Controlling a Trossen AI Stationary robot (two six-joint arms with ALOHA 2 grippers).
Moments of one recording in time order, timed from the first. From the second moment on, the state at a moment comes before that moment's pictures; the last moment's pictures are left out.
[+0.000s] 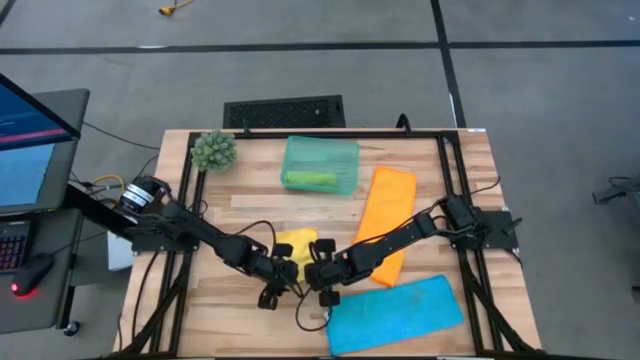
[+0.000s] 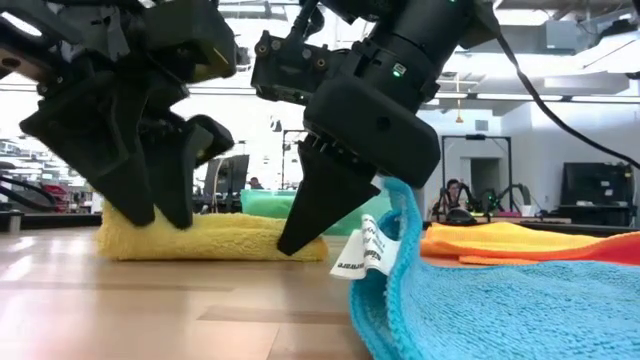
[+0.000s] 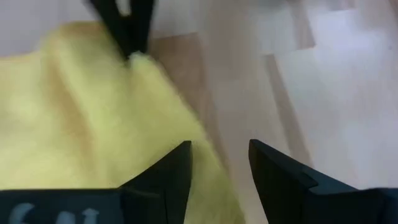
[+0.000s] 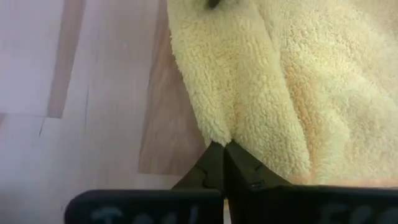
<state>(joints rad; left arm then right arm) -0.44 1.70 0.90 -0.21 -0.03 -0.24 0.36 2.17 1.46 -0.36 0.22 0.15</state>
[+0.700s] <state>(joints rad) -0.38 1.57 0.84 -0.38 -0.16 -0.16 0.31 2.17 1.53 -0.38 -0.30 0.39</state>
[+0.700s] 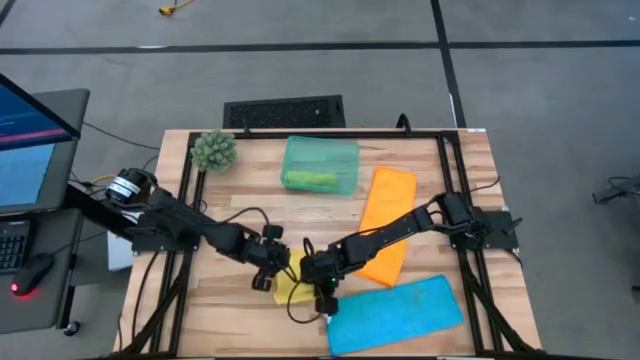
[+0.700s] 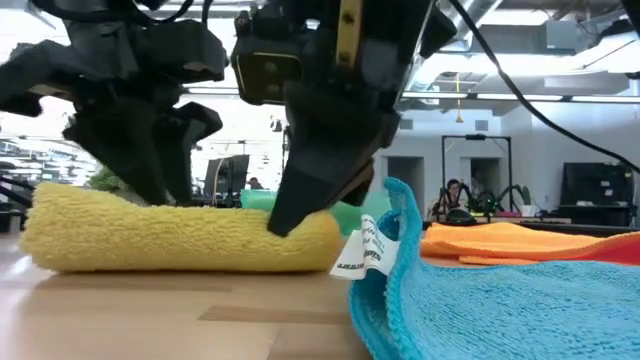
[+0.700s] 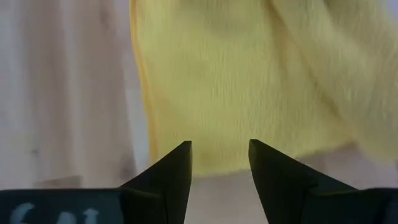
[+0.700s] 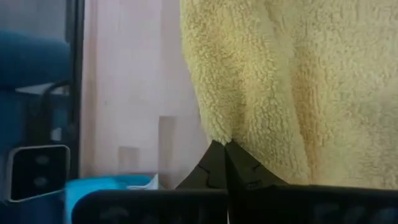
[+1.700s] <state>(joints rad) -0.68 1.50 0.78 -0.19 -0.20 -0.11 0.24 2.17 1.51 -0.22 -0.52 0.90</state>
